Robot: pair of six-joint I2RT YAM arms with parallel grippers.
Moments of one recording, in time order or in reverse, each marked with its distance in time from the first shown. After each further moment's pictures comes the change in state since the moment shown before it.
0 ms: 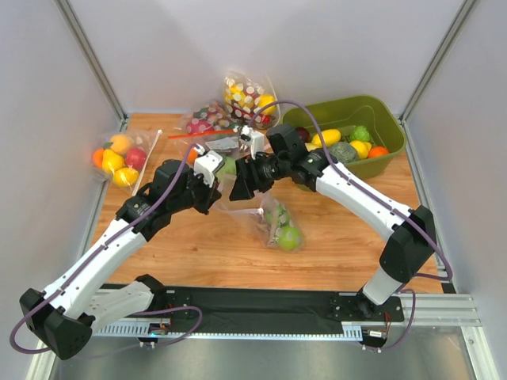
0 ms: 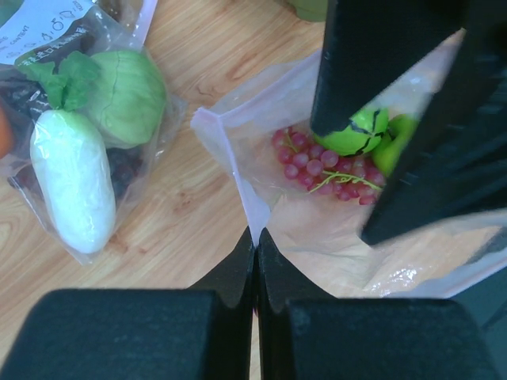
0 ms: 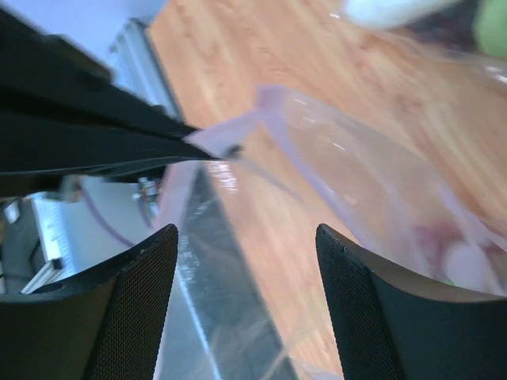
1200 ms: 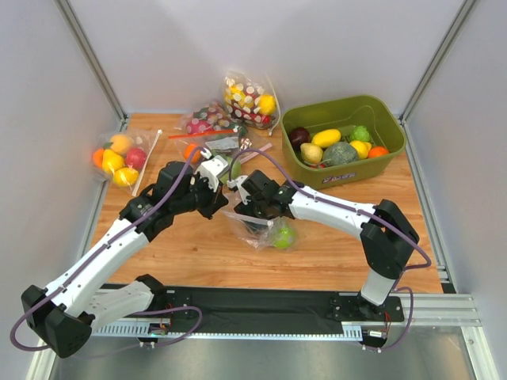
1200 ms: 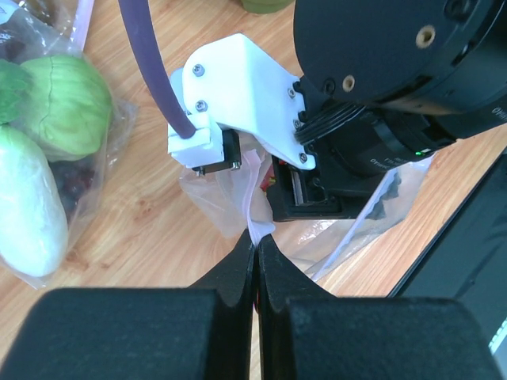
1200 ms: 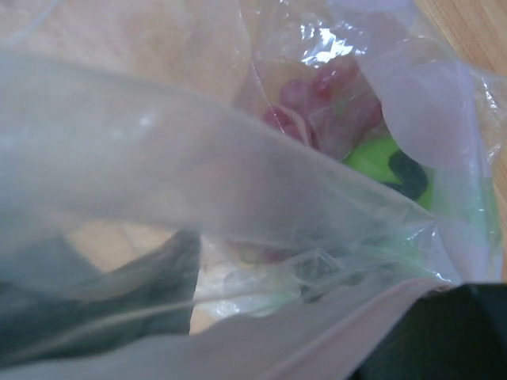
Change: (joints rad) left arm -0.016 0.004 -0.018 0.015 0.108 -0.001; right arm 0.180 0.100 -0.213 -0.111 0.546 -0.196
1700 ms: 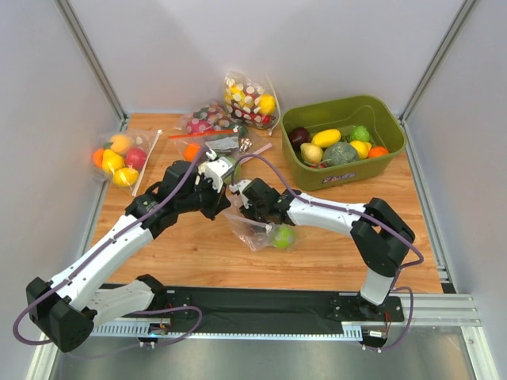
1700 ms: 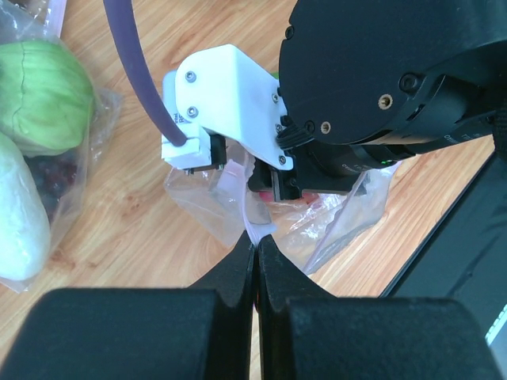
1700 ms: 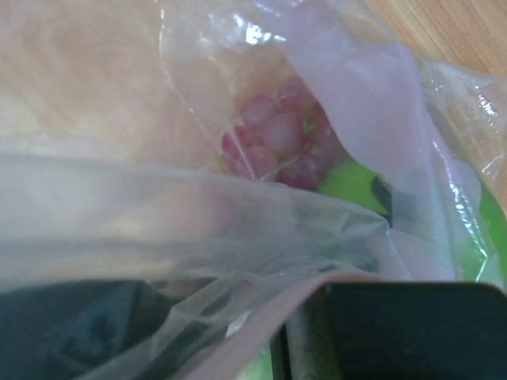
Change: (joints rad) left arm -0.010 0.047 0.000 -0.003 0.015 0.000; right arm 0.004 0.026 -0.137 0.210 0.073 0.024
